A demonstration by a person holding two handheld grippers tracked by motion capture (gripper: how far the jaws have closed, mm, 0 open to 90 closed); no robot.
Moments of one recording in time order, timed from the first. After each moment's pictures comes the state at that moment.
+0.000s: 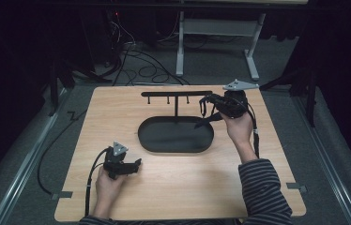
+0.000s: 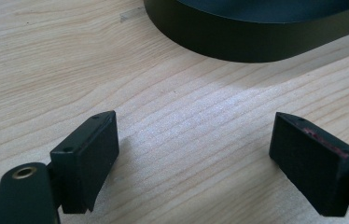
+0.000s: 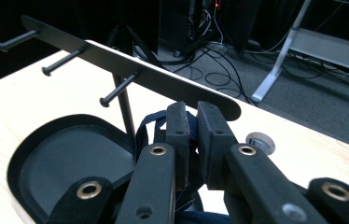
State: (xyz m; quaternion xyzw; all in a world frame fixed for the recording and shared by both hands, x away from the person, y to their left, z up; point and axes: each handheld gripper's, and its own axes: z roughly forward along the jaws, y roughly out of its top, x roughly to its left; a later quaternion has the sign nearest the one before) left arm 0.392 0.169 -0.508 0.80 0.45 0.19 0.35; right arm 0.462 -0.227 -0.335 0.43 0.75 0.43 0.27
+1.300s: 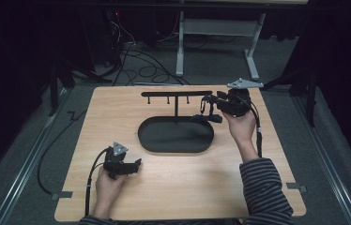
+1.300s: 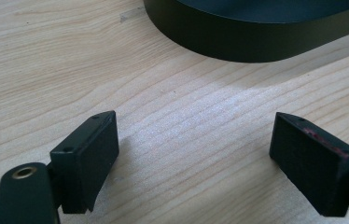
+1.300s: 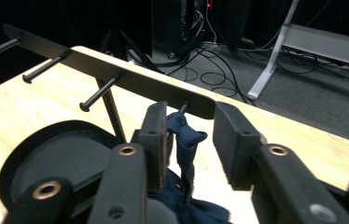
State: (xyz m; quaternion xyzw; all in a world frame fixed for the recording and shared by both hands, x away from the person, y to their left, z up) left arm 0.392 0.169 -0.508 0.80 0.45 0.19 0.35; right arm 0.464 -0.238 -0.334 0.45 0.73 0.44 0.26
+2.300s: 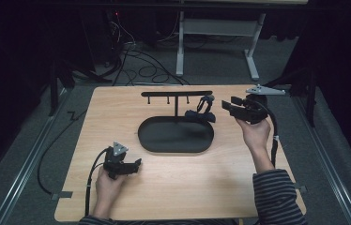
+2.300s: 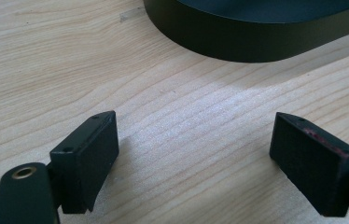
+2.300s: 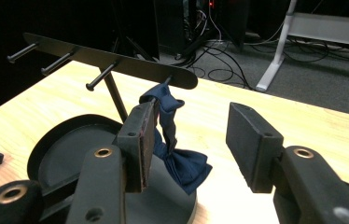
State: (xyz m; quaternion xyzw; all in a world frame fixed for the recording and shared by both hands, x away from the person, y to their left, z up) left arm 0.392 0.169 -0.508 0.80 0.45 0.19 0.35; right arm 0.435 -0.277 -0.334 0.47 0.71 0.47 0.23
